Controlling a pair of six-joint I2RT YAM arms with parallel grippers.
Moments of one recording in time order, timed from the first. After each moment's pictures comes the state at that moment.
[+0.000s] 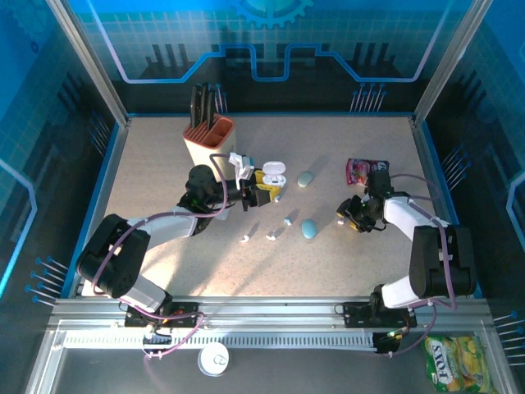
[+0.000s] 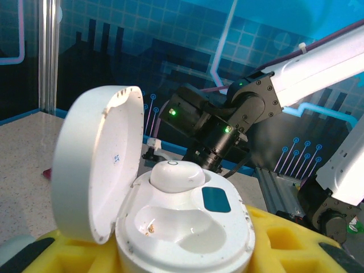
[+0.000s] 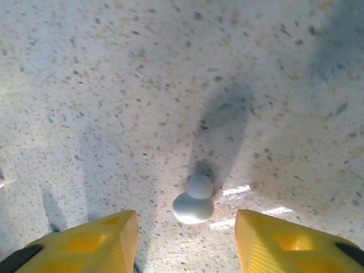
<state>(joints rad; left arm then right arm) -0.46 1.53 0.71 0.93 0.88 -0.32 0.01 1.47 0.77 -0.53 -0.31 0.70</state>
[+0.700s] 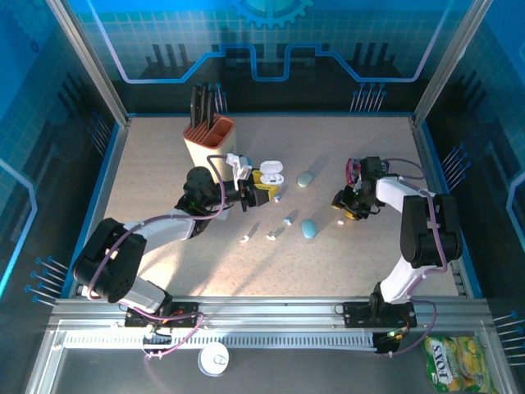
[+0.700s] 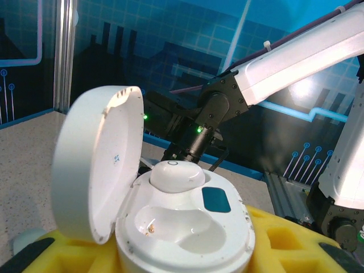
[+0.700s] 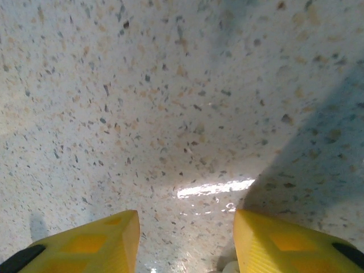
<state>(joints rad) -0.46 1.49 0.68 0.91 0.83 -0.32 0.02 1.71 0.95 -0.57 -0.32 0.54</state>
